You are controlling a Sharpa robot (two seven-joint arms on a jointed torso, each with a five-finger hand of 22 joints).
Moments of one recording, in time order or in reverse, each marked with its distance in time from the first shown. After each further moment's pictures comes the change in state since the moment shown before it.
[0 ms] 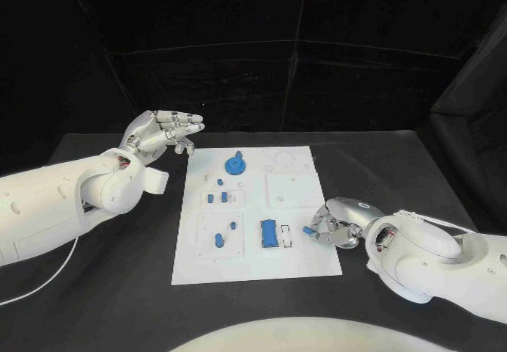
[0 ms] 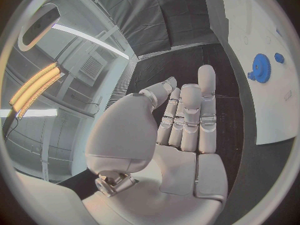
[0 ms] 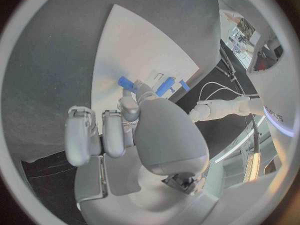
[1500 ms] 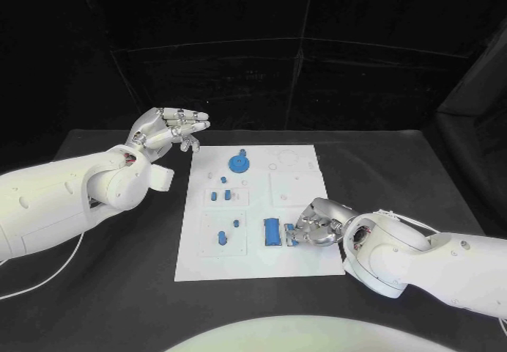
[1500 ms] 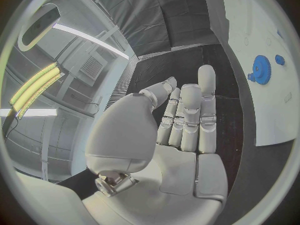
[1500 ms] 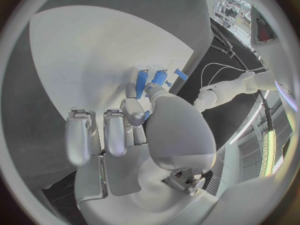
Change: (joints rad) left arm 0.000 -0.001 0.000 0.005 0.000 0.000 0.000; left_hand 0.000 0.000 0.000 0.000 0.000 0.000 0.000 0.000 0.000 0.000 0.000 0.000 0.000 0.000 0.000 0.000 0.000 0.000 0.000 0.000 0.000 0.000; right arm 0.001 0.148 0.001 -0.066 0.239 -0.084 -0.037; right_hand -0.237 -0.109 0.063 0.092 0.171 0.087 -0.028 0.025 0.008 0.043 -0.011 0.041 0.036 0.000 -0.007 0.004 0.031 0.000 0.004 -0.004 0.011 0.000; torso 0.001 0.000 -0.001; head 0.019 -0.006
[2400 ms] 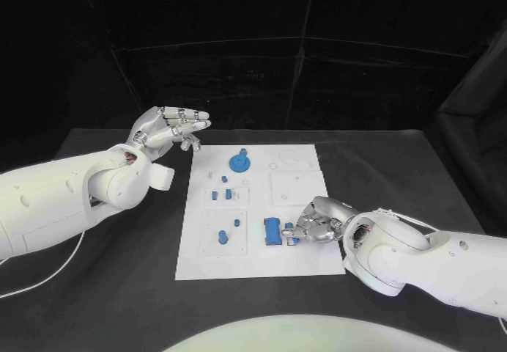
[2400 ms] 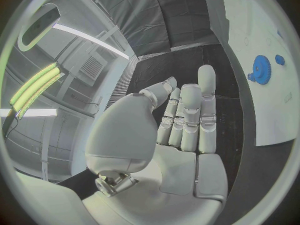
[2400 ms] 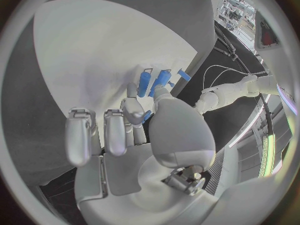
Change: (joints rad) left arm 0.000 0.000 0.000 0.000 0.000 0.000 -0.001; left_hand 0.000 0.000 0.000 0.000 0.000 0.000 0.000 0.000 0.000 0.000 0.000 0.000 0.000 0.000 0.000 0.000 0.000 0.000 0.000 0.000 0.000 0.000; right arm 0.000 0.007 0.000 -0.010 -0.036 0.003 -0.017; right_hand -0.124 0.002 -0.196 0.046 -0.333 0.001 -0.001 0.001 0.000 0.000 0.000 -0.009 -0.002 0.000 0.000 0.000 -0.013 0.000 0.000 0.000 0.000 0.000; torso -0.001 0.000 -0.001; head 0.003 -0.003
